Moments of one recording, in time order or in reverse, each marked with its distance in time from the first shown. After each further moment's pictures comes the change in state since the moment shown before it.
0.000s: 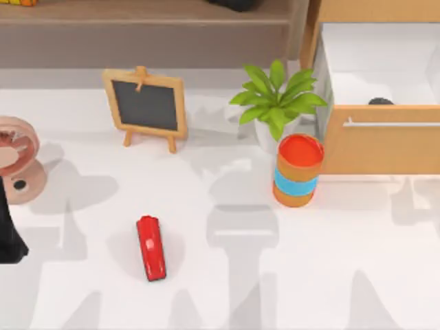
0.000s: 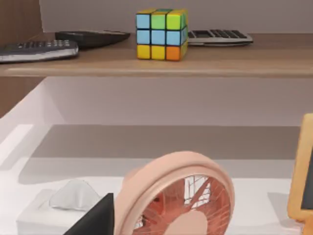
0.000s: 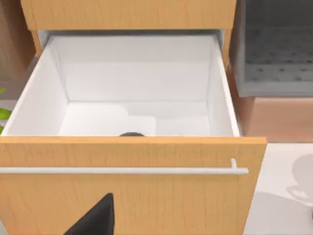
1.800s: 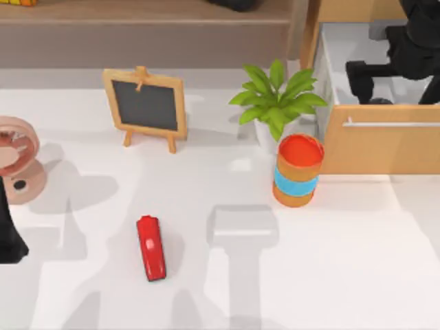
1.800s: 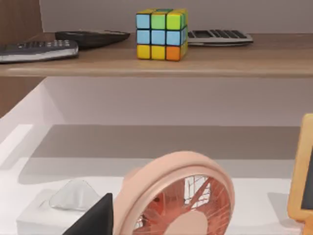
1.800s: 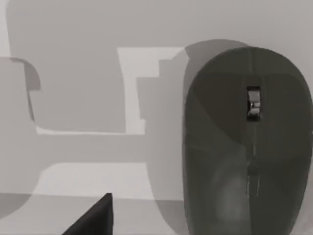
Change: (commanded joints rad) left arm 0.000 0.000 0.000 0.000 0.000 0.000; right arm 0.107 1.897 1.675 -0.930 0.006 0.079
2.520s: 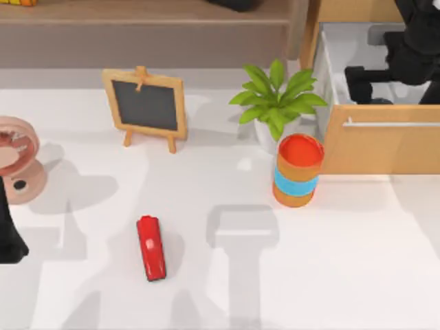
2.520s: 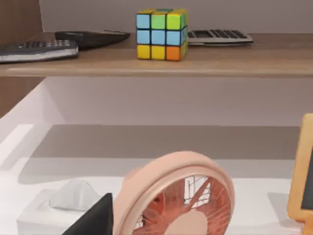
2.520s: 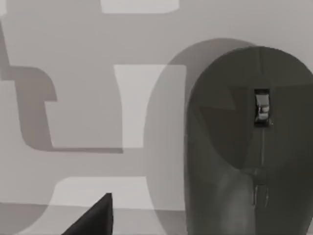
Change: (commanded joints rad) left arm 0.000 0.000 0.000 0.000 0.000 0.000; right arm 0.000 -0.007 -0.053 0.047 0.001 -0.001
